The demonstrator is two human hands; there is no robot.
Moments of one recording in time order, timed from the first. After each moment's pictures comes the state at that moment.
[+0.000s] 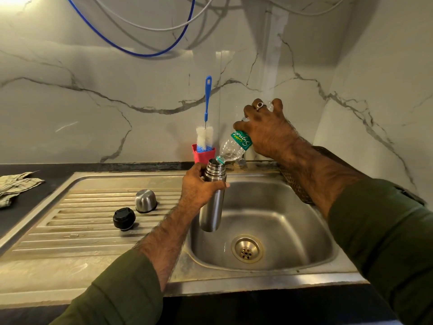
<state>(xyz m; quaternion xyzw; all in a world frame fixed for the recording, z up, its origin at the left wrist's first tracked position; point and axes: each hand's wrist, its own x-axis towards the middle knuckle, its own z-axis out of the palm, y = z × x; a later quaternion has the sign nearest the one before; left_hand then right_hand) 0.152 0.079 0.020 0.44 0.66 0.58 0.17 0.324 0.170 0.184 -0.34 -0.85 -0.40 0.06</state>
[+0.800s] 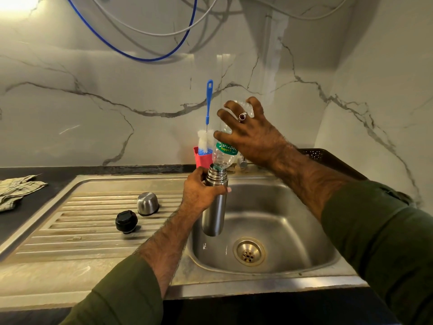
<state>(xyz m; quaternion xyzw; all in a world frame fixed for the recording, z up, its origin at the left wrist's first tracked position) 0.149 0.078 0.016 0.44 0.68 0.56 0.17 0.311 0.163 0.173 -0.18 -0.84 -0.49 0.16</state>
